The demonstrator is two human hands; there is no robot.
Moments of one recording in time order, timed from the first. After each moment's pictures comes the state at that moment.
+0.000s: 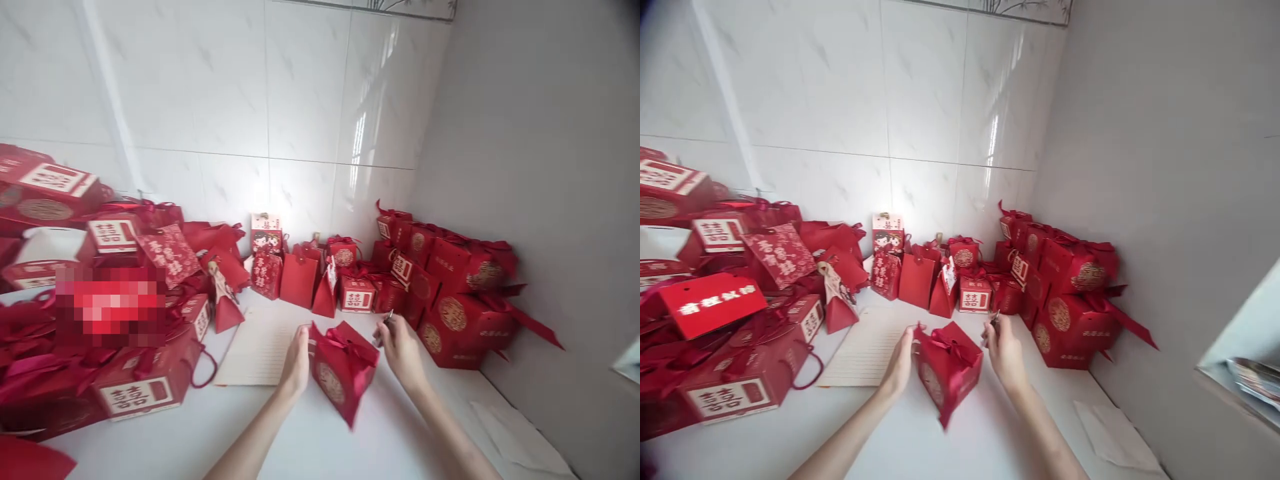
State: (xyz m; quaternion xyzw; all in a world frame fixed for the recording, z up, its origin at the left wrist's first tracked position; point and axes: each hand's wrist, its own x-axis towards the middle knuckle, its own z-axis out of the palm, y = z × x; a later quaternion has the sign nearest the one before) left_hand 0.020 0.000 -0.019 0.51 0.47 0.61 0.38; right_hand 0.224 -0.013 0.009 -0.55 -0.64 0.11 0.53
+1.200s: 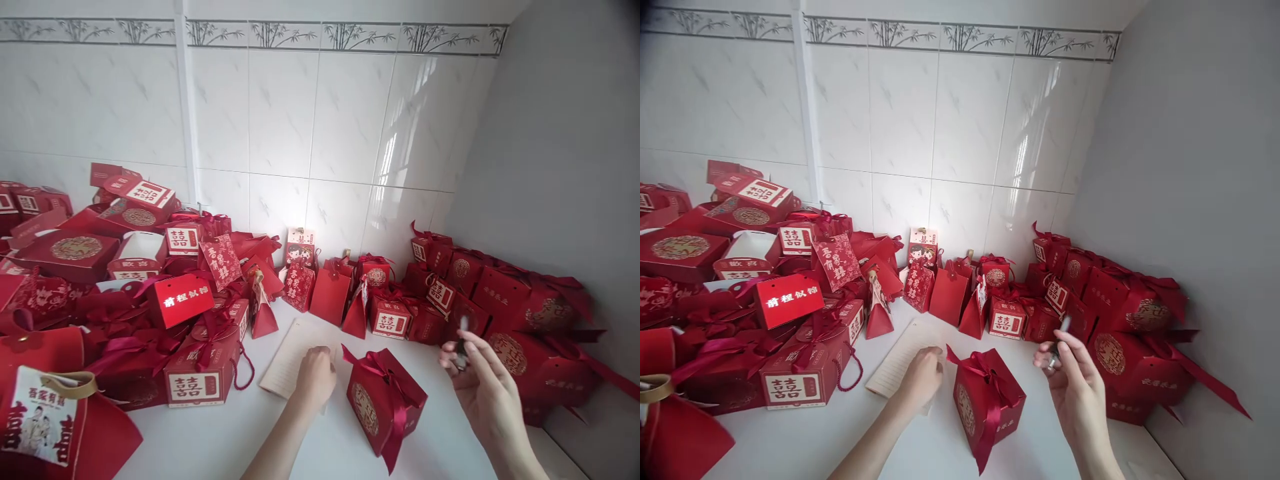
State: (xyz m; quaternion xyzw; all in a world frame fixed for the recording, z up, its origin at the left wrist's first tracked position) left_hand -0.010 -0.003 0.004 0.69 0.65 0.25 0.18; right_hand 0.216 -0.049 0.064 -0.32 -0.36 0.43 0.77
